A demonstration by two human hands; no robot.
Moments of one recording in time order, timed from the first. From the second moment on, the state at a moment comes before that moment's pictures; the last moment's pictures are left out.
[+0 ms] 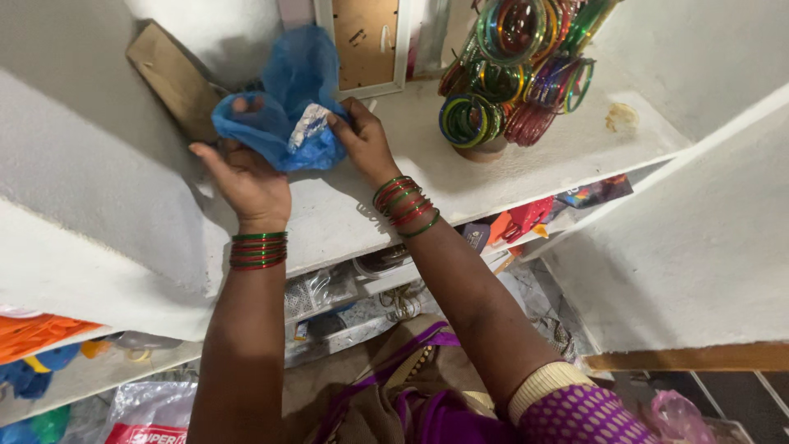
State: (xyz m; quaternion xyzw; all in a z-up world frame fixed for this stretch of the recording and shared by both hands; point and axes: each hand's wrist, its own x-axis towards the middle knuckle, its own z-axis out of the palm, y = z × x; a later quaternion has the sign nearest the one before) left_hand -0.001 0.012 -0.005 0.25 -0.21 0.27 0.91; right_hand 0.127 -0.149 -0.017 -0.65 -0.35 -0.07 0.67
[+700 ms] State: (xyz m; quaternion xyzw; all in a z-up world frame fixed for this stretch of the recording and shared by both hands) left_hand -0.007 0.008 -0.007 0.29 -0.14 0.02 0.95; right_hand 0.104 -0.158 0.005 -0.52 -0.43 0.08 0.73
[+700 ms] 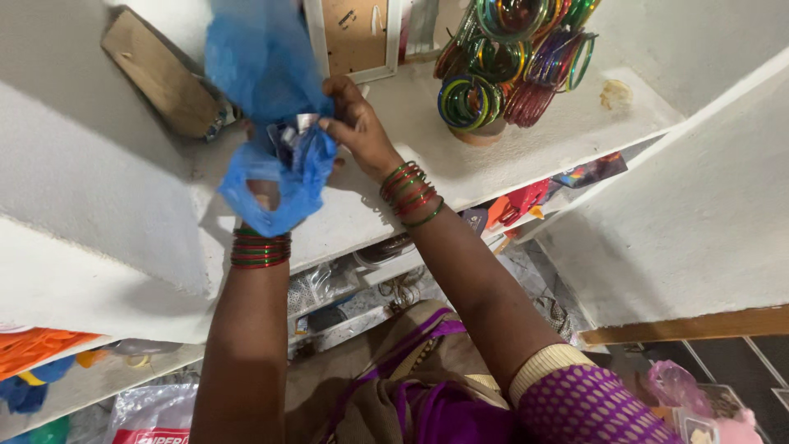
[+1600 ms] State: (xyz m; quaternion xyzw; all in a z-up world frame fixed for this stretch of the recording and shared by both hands) left_hand 0.040 0.015 -0.040 0.44 -0.10 0.17 0.87; right_hand 0.065 -0.148 0.025 -0.71 -0.48 -0.20 0.48
